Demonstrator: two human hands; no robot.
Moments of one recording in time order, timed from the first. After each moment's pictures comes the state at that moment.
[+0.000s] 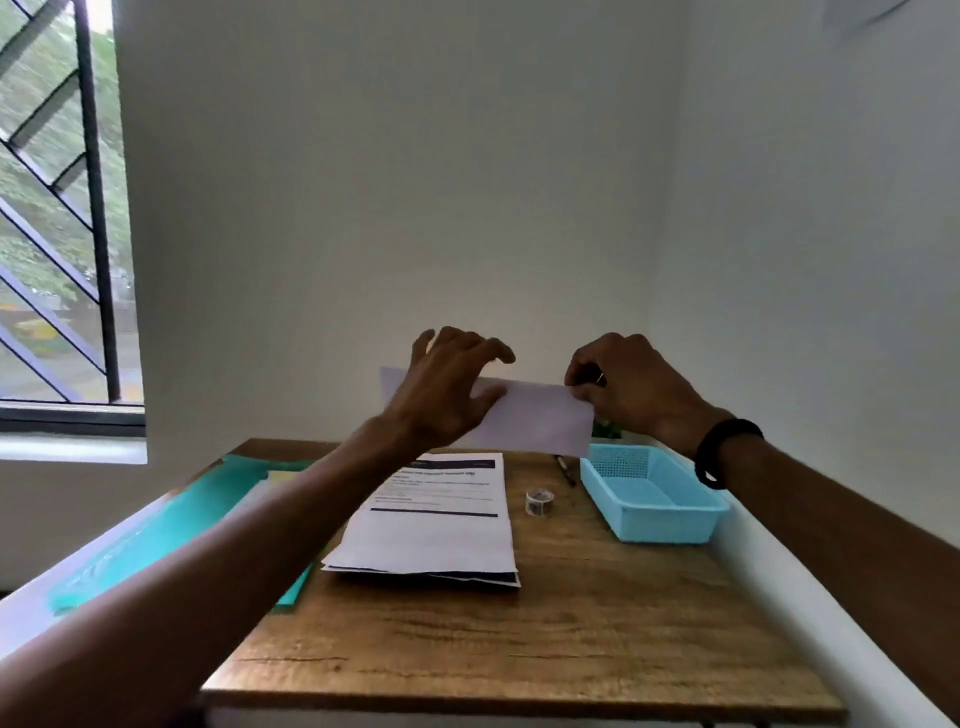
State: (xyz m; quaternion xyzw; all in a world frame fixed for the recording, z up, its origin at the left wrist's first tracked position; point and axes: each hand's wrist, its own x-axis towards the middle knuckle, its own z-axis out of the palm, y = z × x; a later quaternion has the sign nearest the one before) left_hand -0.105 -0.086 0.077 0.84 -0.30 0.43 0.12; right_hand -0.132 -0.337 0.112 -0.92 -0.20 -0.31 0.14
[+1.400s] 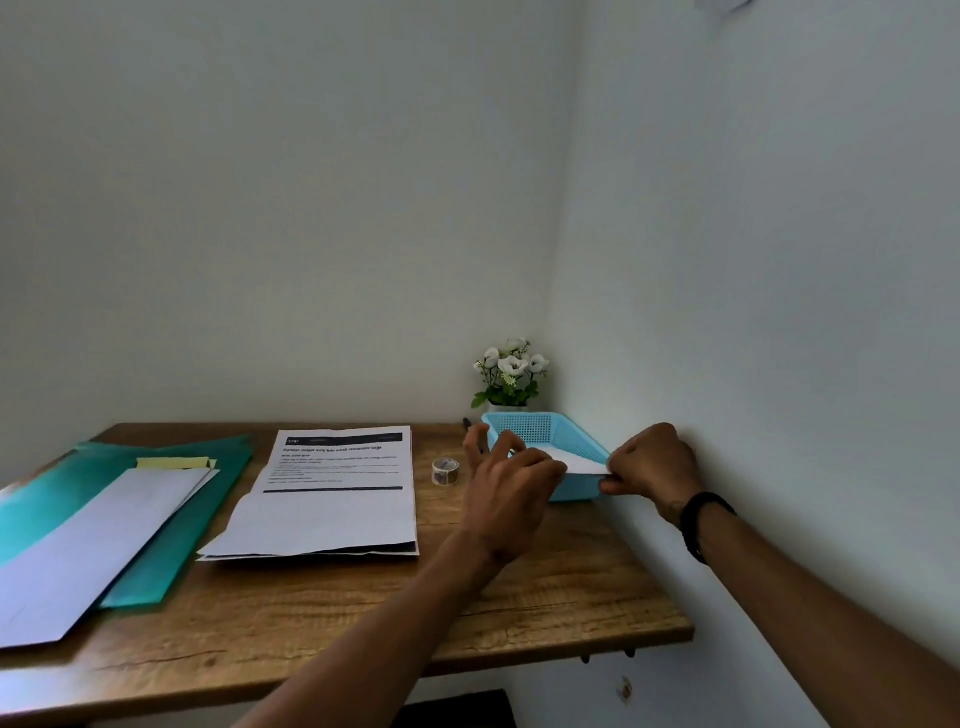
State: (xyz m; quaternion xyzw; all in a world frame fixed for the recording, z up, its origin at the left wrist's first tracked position) left_hand -0.130 -0.268 -0.067 0.82 -0.34 0.42 0.18; right_hand -0.151 -0.469 0.001 -0.92 0.19 -0.20 0.28
